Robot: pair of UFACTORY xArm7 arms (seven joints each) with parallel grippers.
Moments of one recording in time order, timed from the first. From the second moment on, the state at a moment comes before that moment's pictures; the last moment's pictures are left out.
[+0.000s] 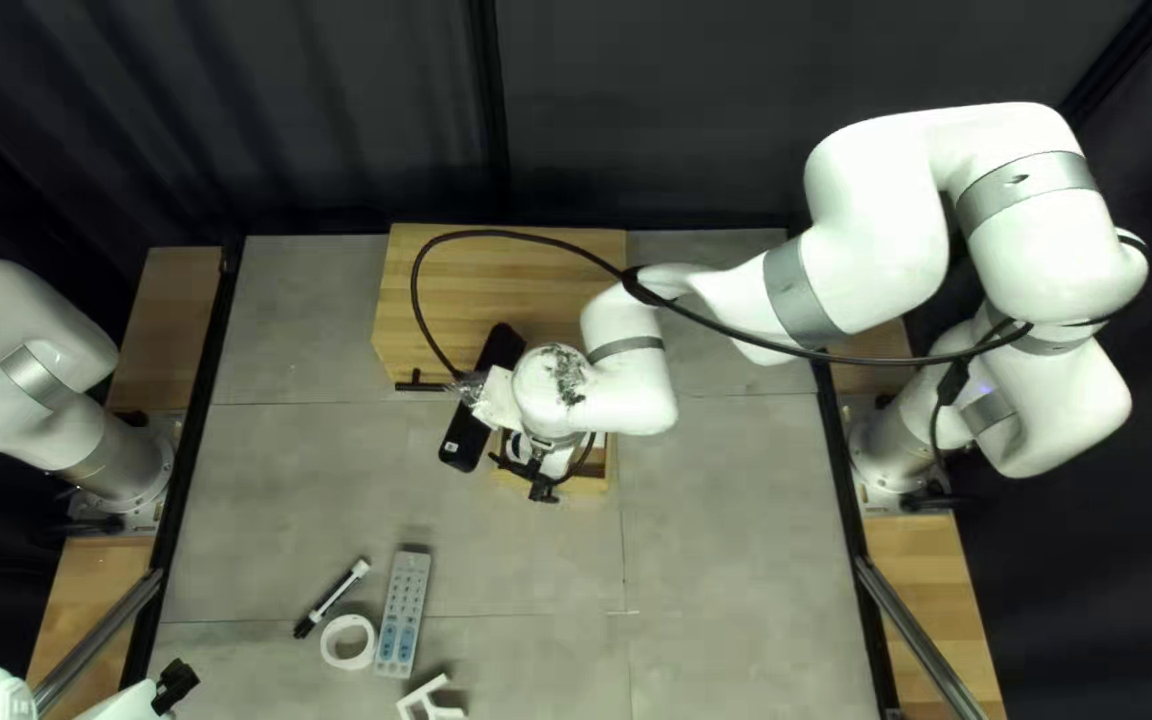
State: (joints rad) left arm -0.84 0.05 -0.21 1.13 0.02 1.53 -0.08; right arm 0.31 0.22 -0.25 0.98 -0.11 0.78 0.53
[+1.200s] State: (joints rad) left arm -0.84 0.05 -0.21 1.13 0.02 1.53 -0.08; right arm 0.33 0.09 -0.26 0.95 -0.23 0.87 0.56
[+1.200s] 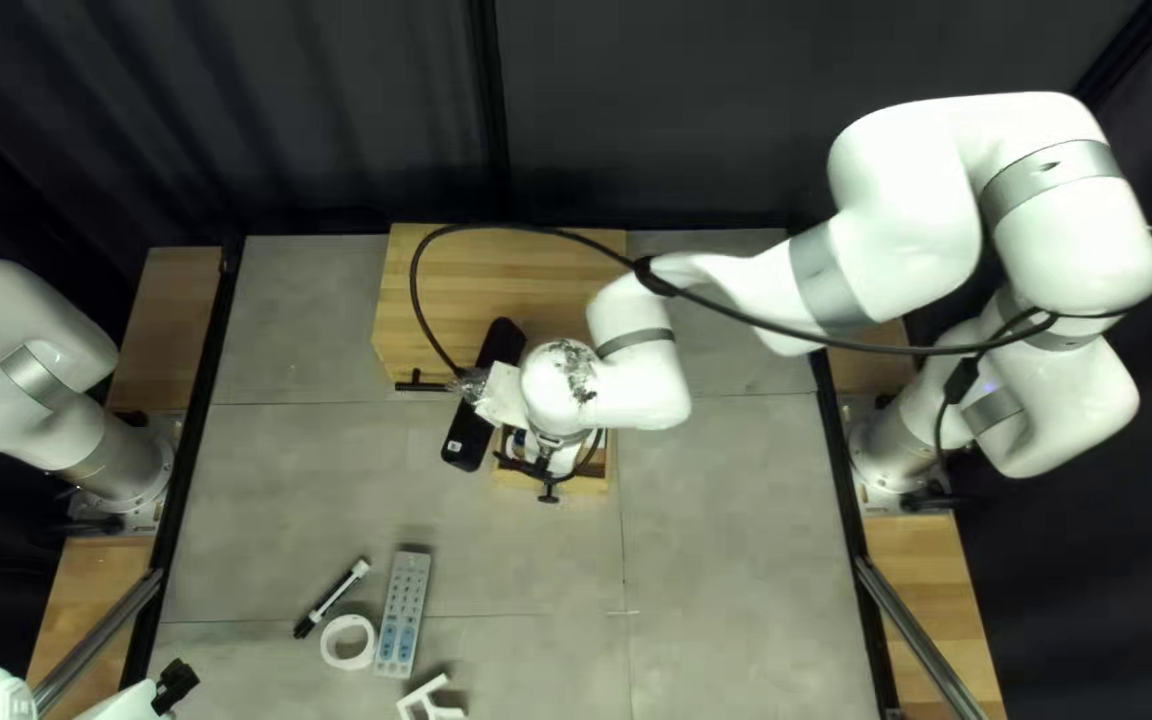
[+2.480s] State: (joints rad) left arm -0.84 0.05 -0.21 1.13 0.02 1.53 -0.08; right arm 0.37 0.08 -0.23 0.98 -0.33 0.94 0.61
